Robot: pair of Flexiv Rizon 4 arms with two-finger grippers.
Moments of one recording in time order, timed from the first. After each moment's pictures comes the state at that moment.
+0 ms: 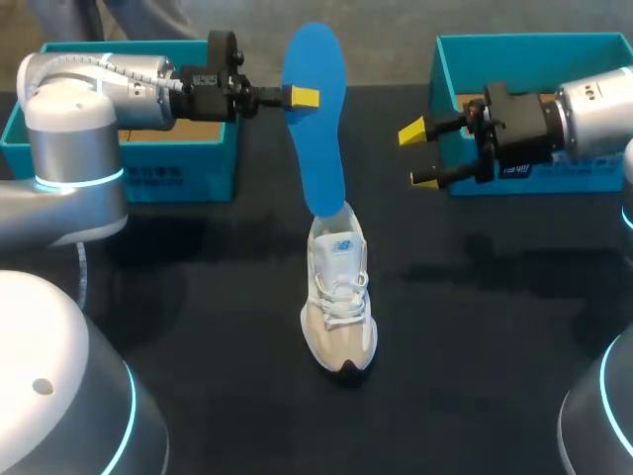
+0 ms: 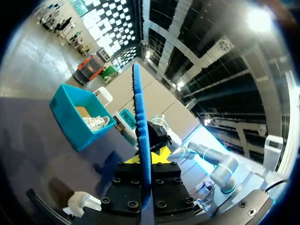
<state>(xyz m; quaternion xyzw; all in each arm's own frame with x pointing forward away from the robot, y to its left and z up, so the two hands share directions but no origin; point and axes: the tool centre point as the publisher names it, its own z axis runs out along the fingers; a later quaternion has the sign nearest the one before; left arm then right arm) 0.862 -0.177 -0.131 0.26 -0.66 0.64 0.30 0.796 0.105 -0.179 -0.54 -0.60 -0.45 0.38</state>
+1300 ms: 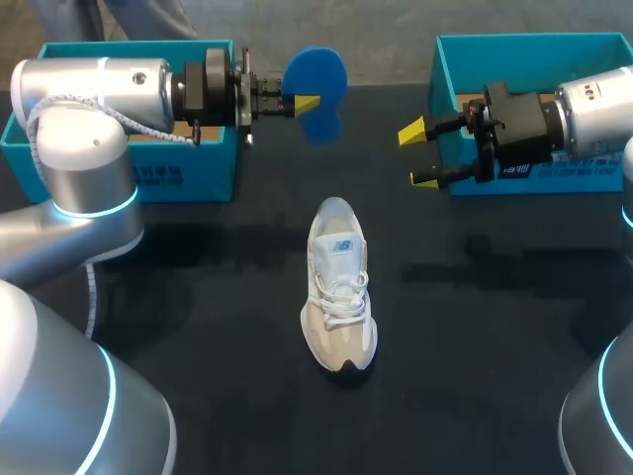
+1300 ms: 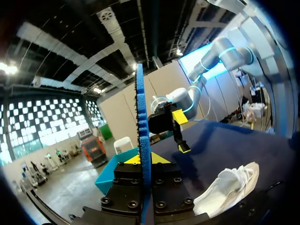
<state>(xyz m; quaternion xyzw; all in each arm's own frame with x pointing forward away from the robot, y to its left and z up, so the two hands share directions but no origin) 0.886 -0.179 -0.143 -0.15 -0.71 0.67 -0.17 0.796 0.105 -0.179 -0.54 -0.60 -0.45 0.38</state>
